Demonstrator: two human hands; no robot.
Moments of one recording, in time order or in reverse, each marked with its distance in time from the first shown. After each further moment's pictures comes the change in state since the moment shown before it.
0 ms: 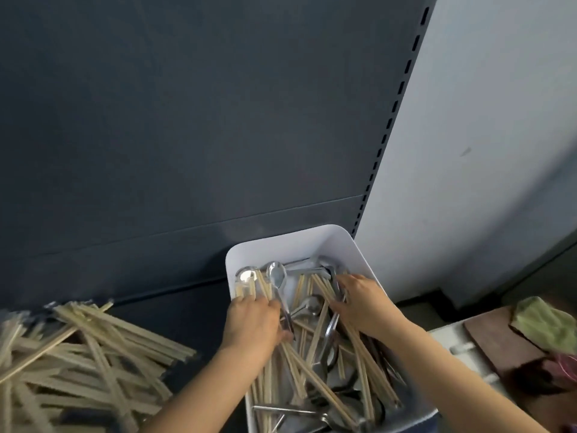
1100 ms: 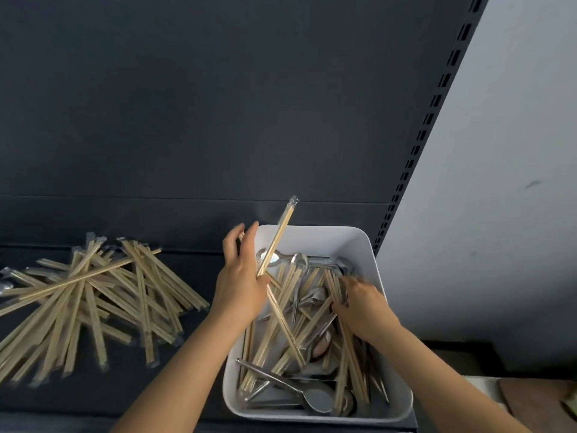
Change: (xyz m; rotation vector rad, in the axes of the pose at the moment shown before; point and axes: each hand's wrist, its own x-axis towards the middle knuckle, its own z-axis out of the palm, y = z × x) left_hand -0.043 0.017 -0.031 -0.859 0.577 -0.438; right_hand -0.004 0.011 -0.008 -0.030 -0.071 -0.189
